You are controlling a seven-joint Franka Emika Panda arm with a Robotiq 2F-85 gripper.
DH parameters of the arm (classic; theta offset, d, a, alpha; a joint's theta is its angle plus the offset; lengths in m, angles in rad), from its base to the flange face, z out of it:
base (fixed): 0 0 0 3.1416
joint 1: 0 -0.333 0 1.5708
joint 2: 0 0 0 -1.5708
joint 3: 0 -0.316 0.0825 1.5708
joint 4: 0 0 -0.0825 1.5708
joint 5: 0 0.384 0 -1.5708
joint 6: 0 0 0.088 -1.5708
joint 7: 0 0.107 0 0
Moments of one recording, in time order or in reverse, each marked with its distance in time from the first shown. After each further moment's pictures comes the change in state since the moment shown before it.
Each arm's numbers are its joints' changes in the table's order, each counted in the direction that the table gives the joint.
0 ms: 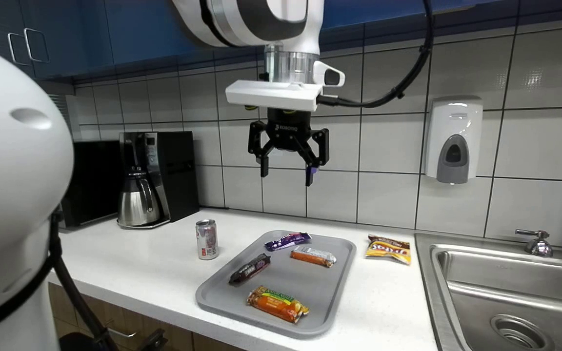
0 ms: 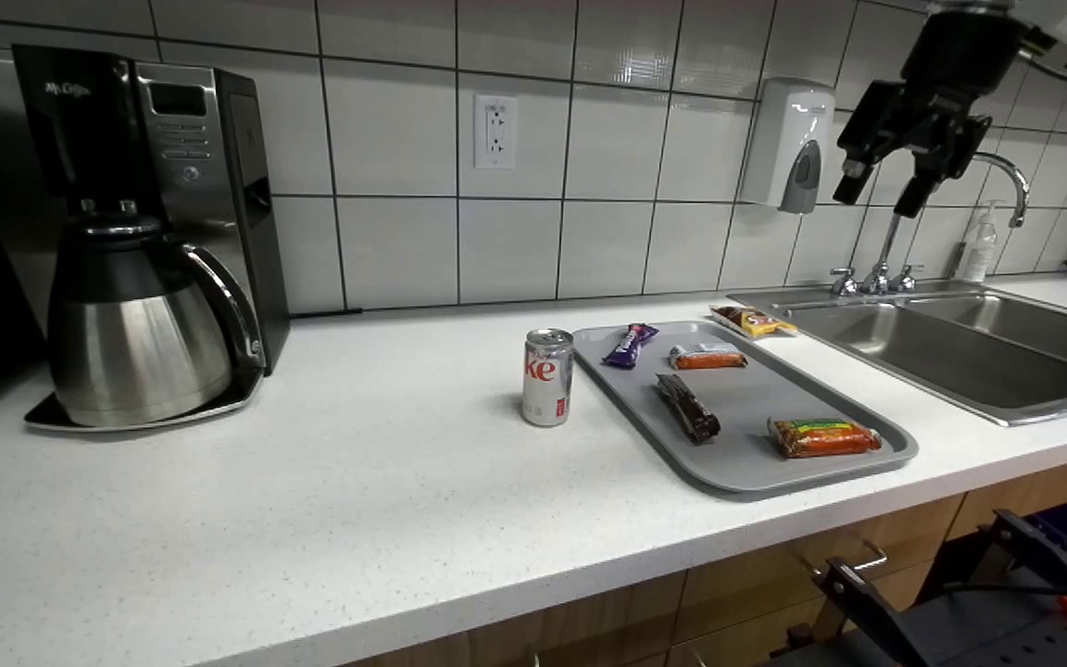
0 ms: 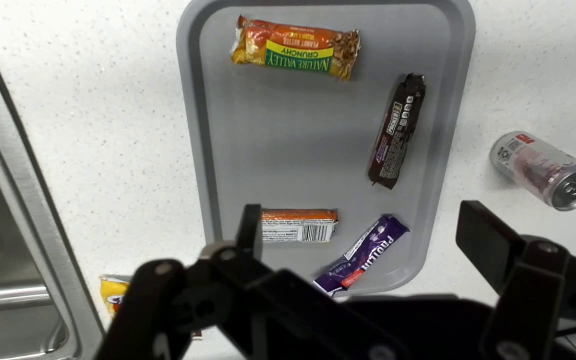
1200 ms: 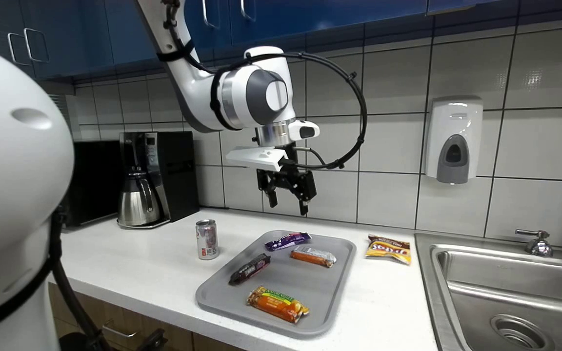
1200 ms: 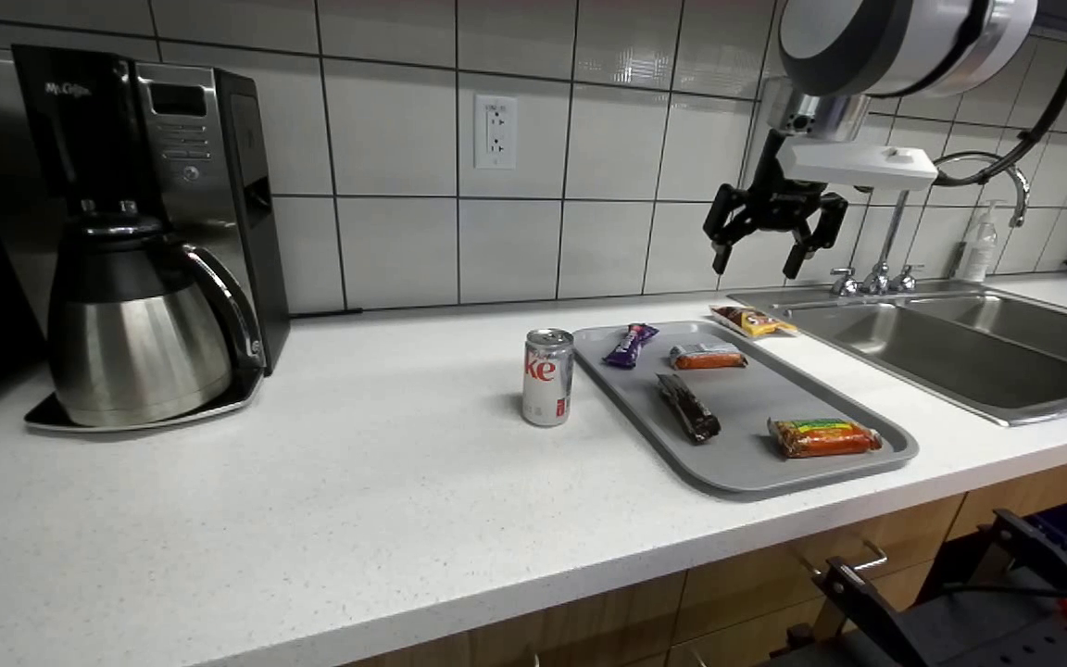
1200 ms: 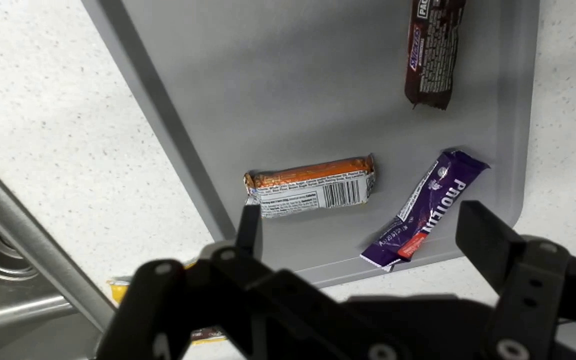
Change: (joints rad) arm -0.001 0.432 -0.187 -0.095 -0.137 -0.441 0.545
